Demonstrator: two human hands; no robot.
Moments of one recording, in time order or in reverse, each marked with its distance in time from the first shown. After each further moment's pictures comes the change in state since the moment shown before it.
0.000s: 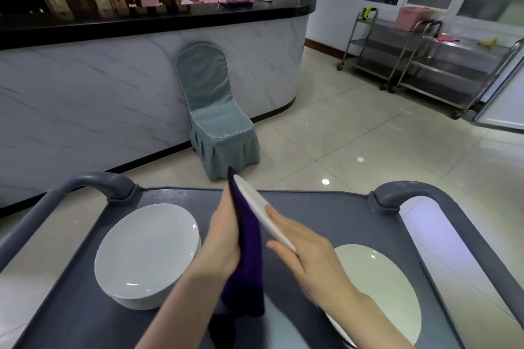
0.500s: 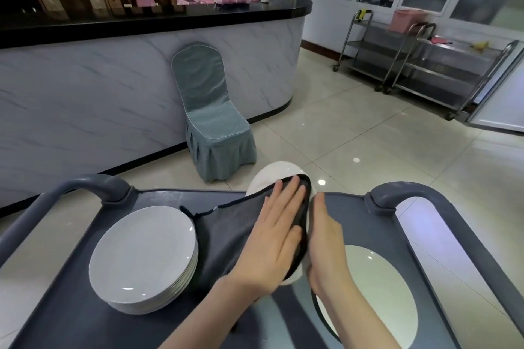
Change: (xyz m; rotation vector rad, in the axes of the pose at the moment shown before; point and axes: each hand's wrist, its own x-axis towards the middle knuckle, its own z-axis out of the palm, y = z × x) left_hand 0.001 -0.045 0.018 1.007 -0.406 1.065; right_hand 0.028 -0.015 -0.003 0.892 0.449 0.770
